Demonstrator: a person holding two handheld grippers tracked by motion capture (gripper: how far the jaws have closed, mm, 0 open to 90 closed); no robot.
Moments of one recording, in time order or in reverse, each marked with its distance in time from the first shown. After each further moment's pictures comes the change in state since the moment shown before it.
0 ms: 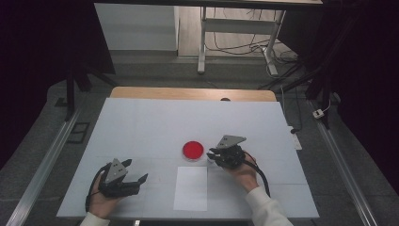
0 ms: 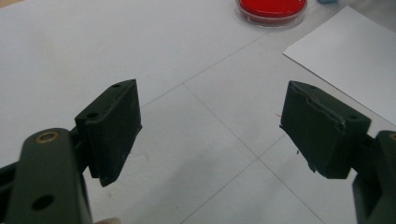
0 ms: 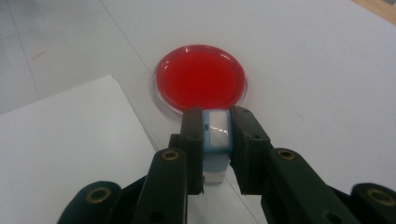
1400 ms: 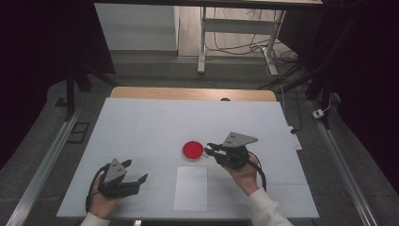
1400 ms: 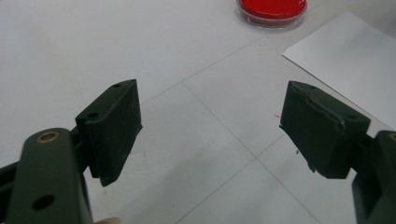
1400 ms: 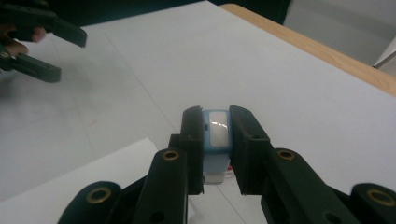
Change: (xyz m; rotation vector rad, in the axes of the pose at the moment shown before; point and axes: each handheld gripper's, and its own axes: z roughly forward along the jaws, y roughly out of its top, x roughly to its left) left arm 0.001 -0.002 0.000 -0.005 -0.006 -0.029; right arm 0.013 0.021 -0.035 -0.220 0.034 0.043
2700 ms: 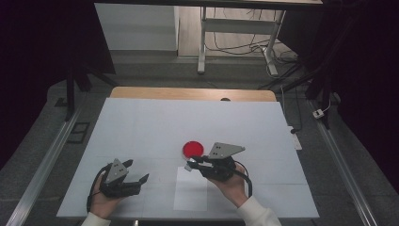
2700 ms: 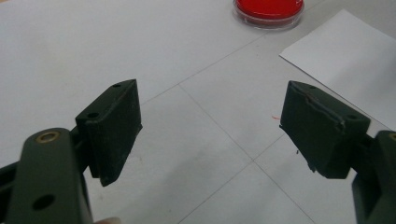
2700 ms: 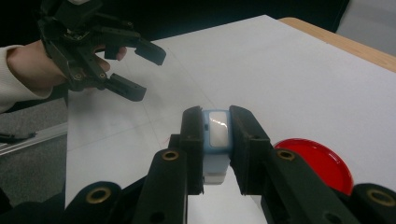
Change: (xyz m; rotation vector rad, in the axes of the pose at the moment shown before) left arm -0.002 0.001 0.002 0.000 -0.002 0.012; right arm 0.048 0.008 0.013 -0.029 0.164 0.002
